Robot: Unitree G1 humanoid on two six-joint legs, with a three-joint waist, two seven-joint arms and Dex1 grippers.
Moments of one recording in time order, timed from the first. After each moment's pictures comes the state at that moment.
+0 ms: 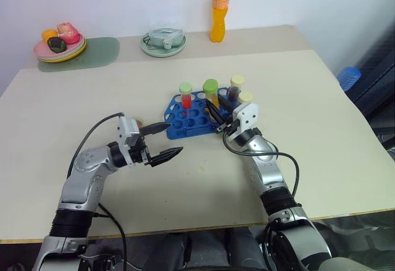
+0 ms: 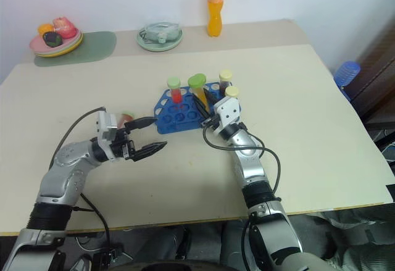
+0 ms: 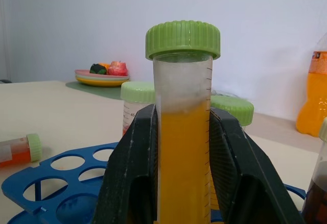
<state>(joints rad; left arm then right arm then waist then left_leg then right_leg) -0.23 0.49 0.05 0.00 -0.51 0.13 -1.09 -0.48 -0.08 0.08 0.46 0.15 -0.49 0.51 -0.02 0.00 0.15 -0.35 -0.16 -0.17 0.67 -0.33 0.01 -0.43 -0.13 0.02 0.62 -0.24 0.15</state>
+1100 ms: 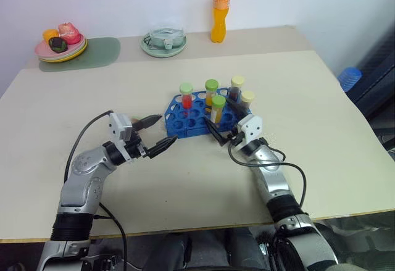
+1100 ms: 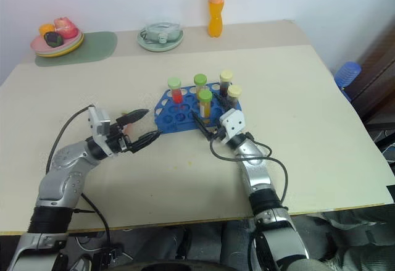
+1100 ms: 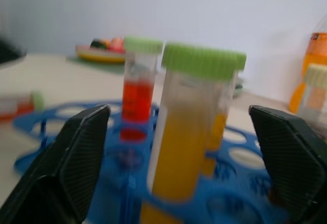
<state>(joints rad) -0.21 0.44 0.10 -0.02 -0.54 0.13 -0.94 -0.35 -0.18 0.07 0.42 0.12 -0.51 0.57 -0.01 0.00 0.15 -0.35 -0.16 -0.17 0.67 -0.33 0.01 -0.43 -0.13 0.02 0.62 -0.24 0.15</state>
